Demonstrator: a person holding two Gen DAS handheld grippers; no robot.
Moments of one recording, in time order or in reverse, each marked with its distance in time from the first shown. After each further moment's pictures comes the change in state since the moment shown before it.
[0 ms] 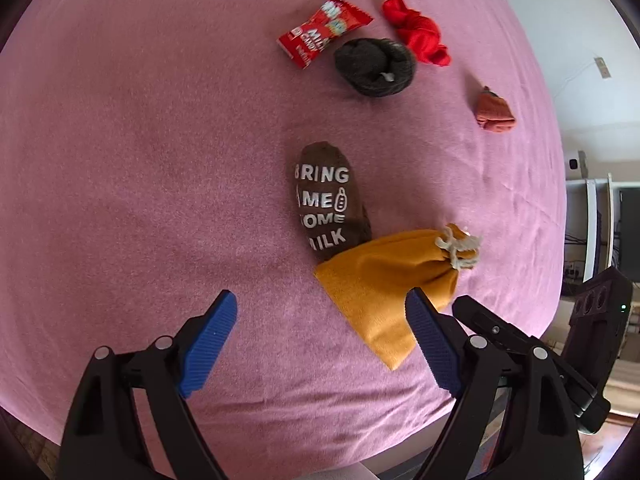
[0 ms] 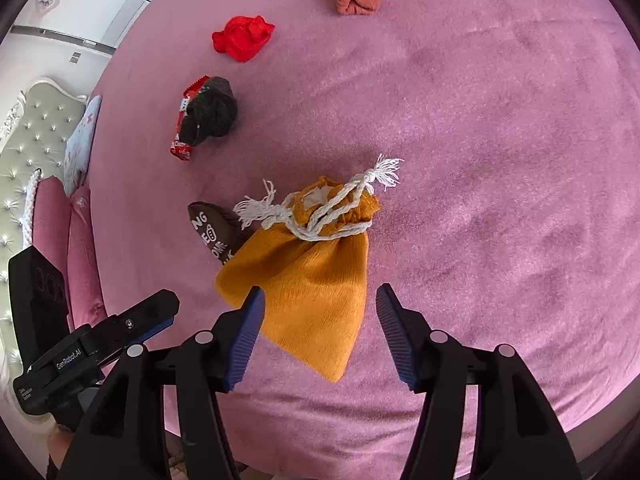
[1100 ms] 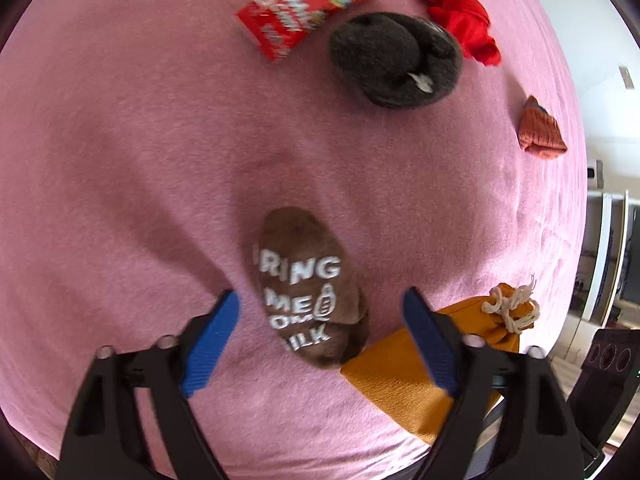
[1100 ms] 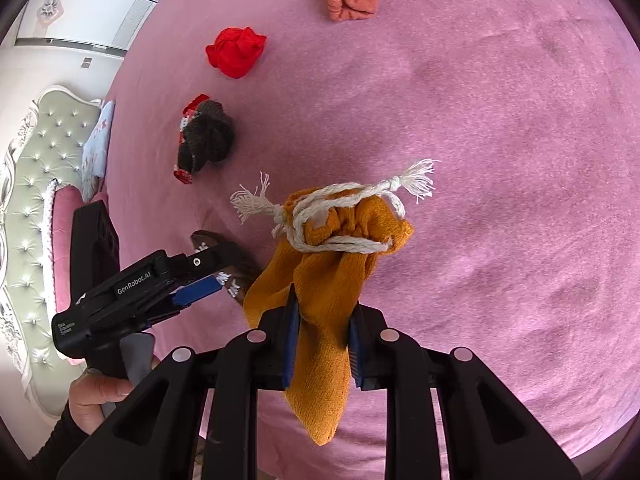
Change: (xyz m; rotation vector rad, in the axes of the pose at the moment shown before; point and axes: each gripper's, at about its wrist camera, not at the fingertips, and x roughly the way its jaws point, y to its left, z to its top) left arm 0.066 -0.021 0.060 -0.019 0.084 0.035; right arm -0.001 -0.006 0.031 -0.008 0.007 0.074
